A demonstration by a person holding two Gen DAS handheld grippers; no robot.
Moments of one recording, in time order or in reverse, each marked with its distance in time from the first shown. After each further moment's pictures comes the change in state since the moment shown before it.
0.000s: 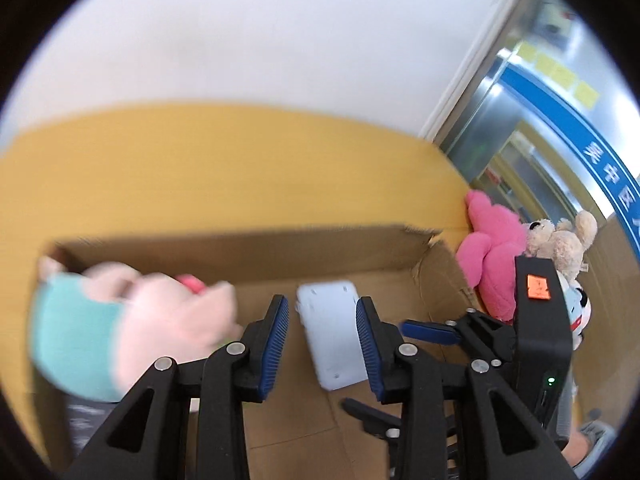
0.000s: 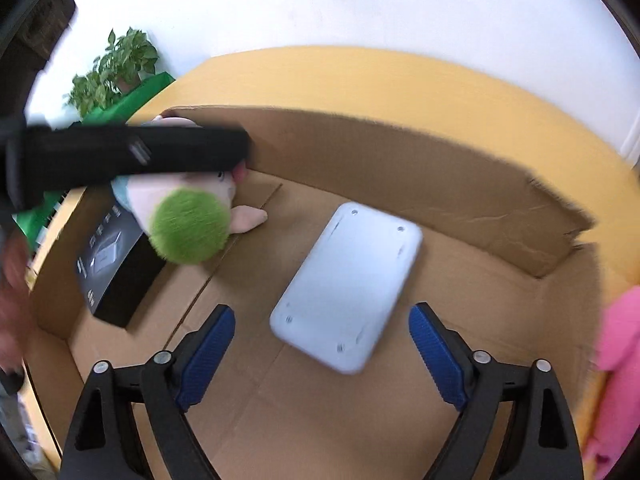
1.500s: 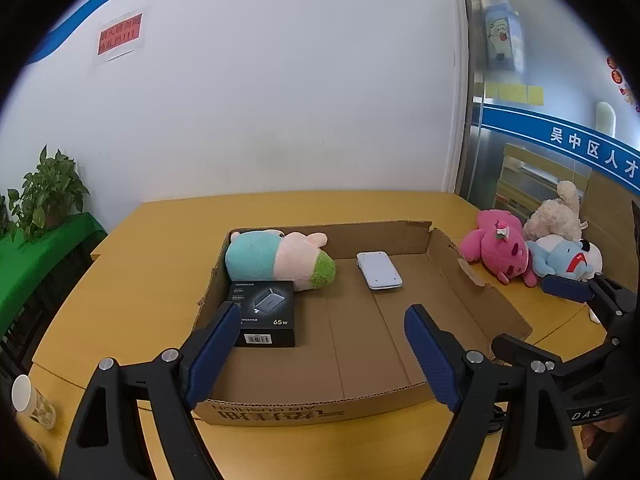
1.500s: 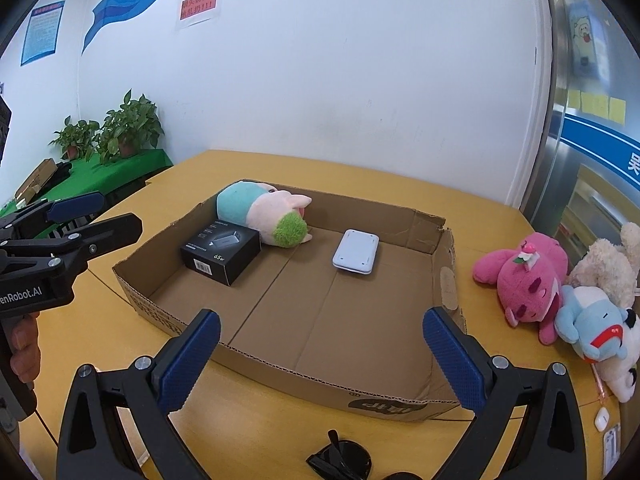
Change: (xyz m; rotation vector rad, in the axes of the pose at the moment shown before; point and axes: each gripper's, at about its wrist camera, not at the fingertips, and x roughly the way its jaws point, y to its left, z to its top) left arm -0.212 -0.029 -0.196 0.102 -0.348 0.292; right arm -0.204 0.148 -0.161 0.025 -0.415 -0.260
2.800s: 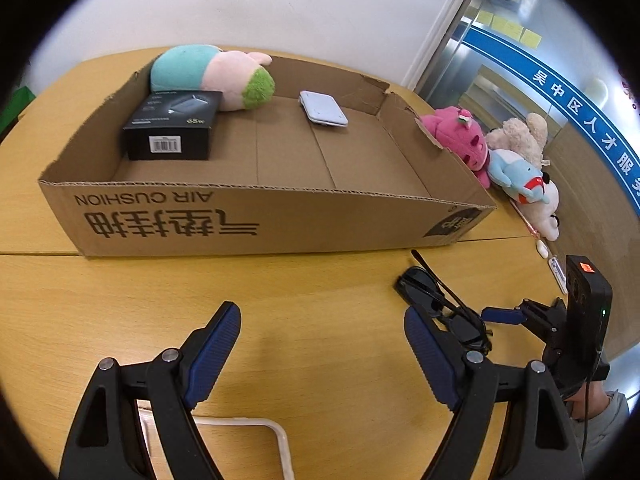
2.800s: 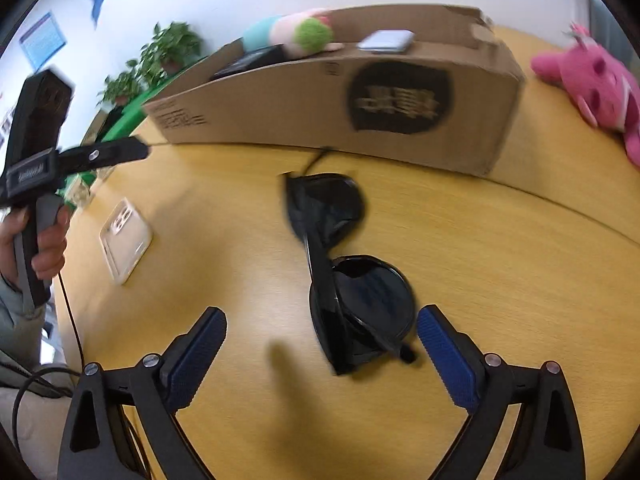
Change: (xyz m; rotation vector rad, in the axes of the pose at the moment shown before) left arm 0.047 -0.012 -0.106 -0.151 0.427 -0.289; right arm 0.027 -0.056 -0.174 0.078 0.413 0.350
